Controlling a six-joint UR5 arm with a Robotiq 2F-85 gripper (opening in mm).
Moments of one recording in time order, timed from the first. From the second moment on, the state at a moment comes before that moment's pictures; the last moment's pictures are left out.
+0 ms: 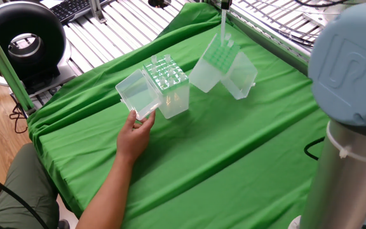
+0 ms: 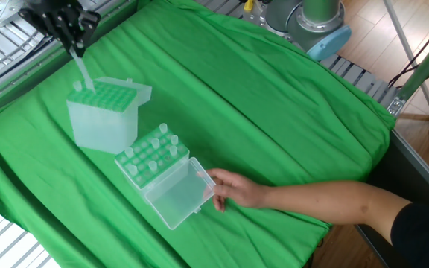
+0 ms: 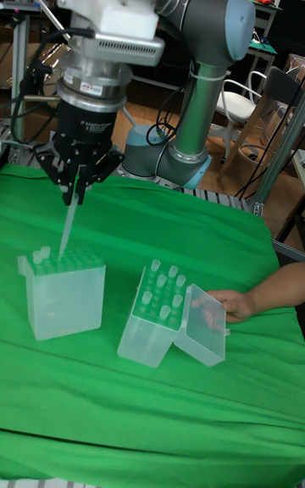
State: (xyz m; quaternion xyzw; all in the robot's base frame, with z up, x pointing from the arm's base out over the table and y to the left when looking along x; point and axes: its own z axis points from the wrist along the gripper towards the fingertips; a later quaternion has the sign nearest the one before) arm 0.576 -0.125 0.280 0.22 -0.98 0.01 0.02
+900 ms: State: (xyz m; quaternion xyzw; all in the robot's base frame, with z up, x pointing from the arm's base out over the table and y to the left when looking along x) arm 0.579 -0.061 0.305 0.17 -0.99 -0.01 0.03
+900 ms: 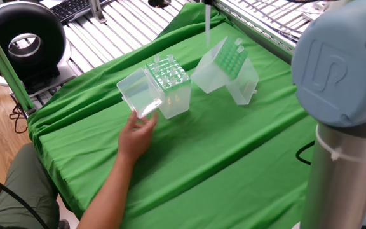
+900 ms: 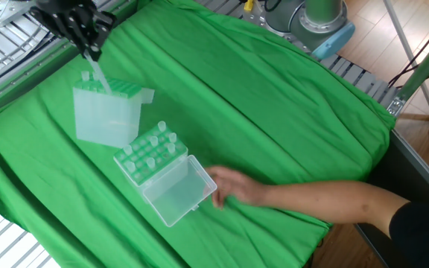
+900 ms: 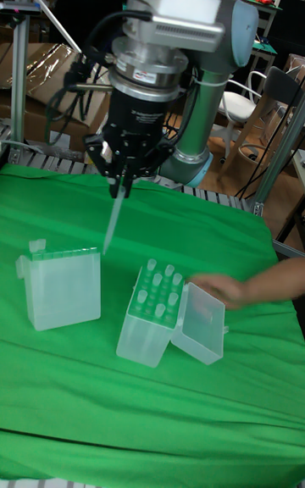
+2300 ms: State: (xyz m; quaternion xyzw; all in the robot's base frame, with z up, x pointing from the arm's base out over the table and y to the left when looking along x) arm 0.587 0.003 0.278 0.13 -0.99 -0.01 -0.01
